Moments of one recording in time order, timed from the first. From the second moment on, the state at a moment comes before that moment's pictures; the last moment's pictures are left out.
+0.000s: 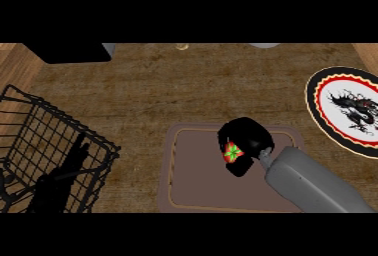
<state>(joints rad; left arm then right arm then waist) 0.22 0.33 -0.22 -1.90 -0.08 0.18 0.43 -0.61 -0.42 0.84 -1.23 0.36 0.13 0.32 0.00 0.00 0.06</state>
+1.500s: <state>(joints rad) 0.36 0.34 -0.18 -1.97 -0.07 0.13 0.47 -0.23 -0.43 0.52 -1.63 0.59 -0.73 0.48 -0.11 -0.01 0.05</state>
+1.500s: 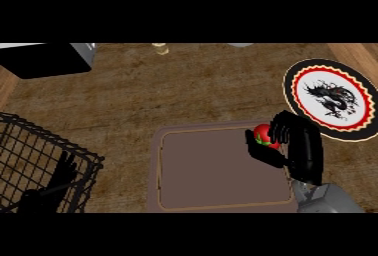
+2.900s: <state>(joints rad) 0.24 0.38 -0.27 -1.95 -0.05 0.10 0.48 -0.23 -0.66 0.02 -1.22 0.20 -0.75 0.13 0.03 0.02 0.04</state>
